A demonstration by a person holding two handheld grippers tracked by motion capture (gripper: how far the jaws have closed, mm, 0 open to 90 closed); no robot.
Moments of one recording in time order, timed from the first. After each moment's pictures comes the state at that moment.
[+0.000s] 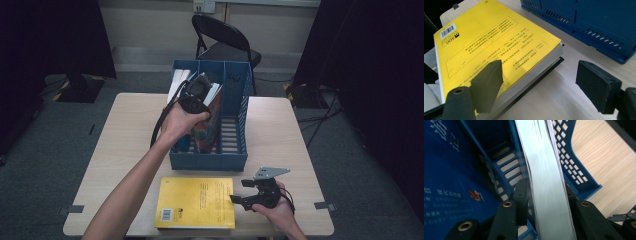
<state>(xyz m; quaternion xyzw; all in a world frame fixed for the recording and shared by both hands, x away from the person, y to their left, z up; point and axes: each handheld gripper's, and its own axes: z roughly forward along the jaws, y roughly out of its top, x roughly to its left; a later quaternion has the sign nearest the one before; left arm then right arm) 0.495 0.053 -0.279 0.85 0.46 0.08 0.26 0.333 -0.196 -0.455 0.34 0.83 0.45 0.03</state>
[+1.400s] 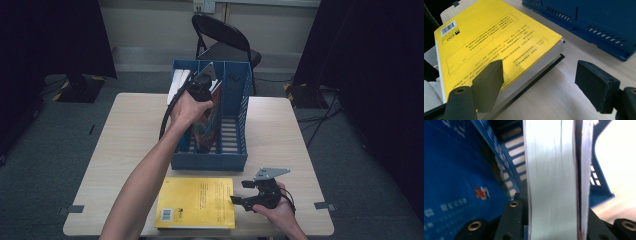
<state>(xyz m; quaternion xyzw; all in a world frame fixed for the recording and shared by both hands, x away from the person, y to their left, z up) 0.541 0.035 -0.280 0.82 0.54 0.04 0.16 0.332 -0.197 -0.456 0.34 0.83 0.44 0.02</state>
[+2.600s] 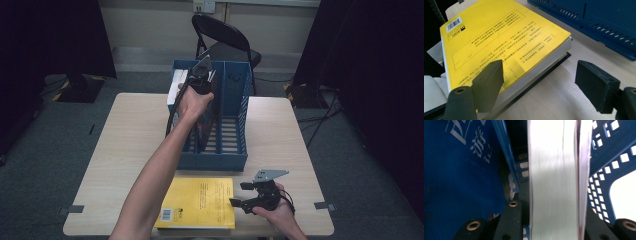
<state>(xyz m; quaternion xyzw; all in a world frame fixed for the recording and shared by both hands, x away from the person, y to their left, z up) 0.571 0.035 -0.284 0.76 0.61 0.08 0.19 0.329 -0.195 -0.457 0.33 0.84 0.44 0.01</state>
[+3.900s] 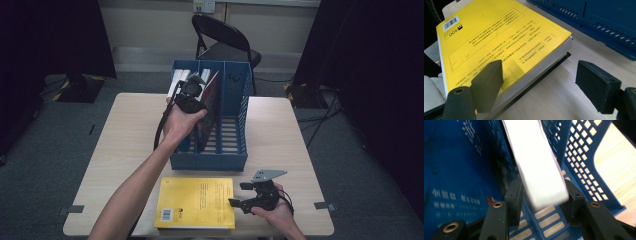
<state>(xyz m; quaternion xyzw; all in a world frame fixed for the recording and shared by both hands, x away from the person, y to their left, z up) 0.502 0.066 -0.295 0.81 0.50 0.13 0.29 0.329 -0.192 -0.458 0.33 0.84 0.44 0.02</state>
